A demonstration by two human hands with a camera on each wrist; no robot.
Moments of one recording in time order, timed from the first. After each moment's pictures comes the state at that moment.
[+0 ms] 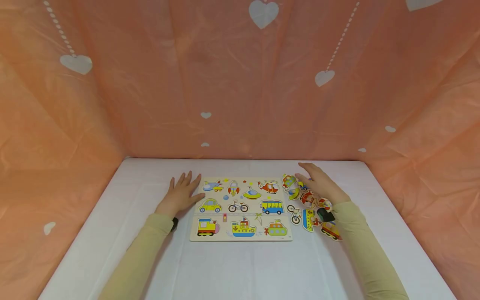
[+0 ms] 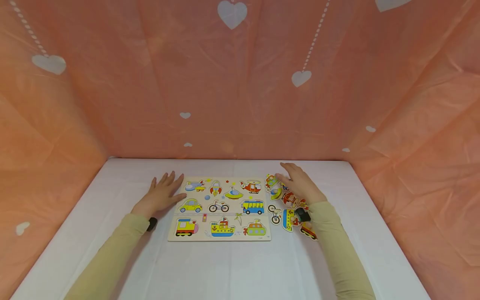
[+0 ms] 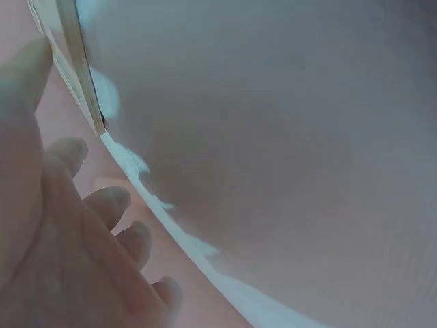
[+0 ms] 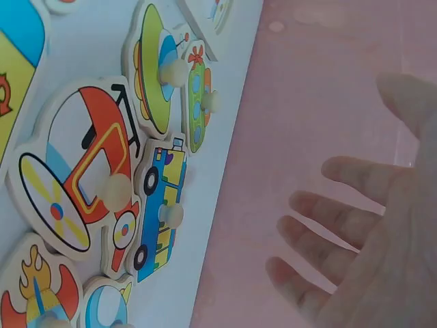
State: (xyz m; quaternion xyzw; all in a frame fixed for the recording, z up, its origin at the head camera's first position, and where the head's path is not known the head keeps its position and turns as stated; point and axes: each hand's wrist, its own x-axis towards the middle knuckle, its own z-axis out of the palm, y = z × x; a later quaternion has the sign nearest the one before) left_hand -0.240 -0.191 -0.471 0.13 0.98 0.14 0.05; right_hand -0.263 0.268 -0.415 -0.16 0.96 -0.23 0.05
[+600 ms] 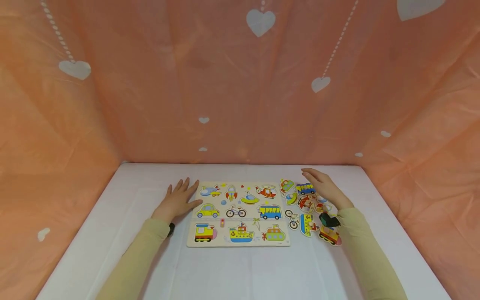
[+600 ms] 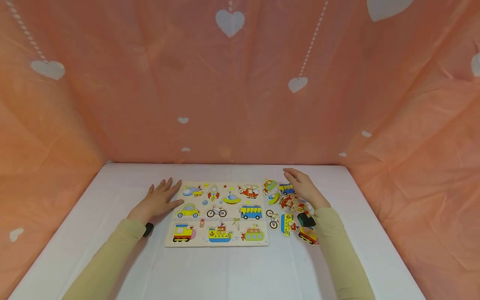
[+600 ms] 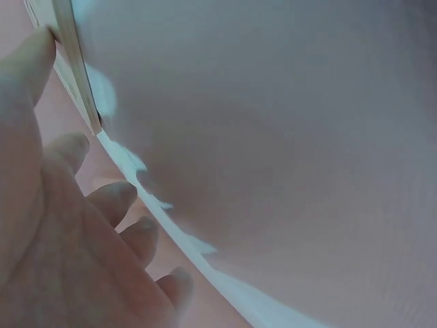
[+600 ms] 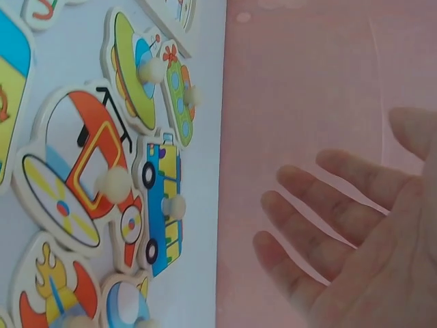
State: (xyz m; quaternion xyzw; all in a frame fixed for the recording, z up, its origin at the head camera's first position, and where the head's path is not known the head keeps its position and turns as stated) left_hand -0.239 -0.191 -0.469 0.13 0.98 0.15 0.07; right_hand -0.261 0.289 -0.416 -0.15 0.92 -0.37 0.02
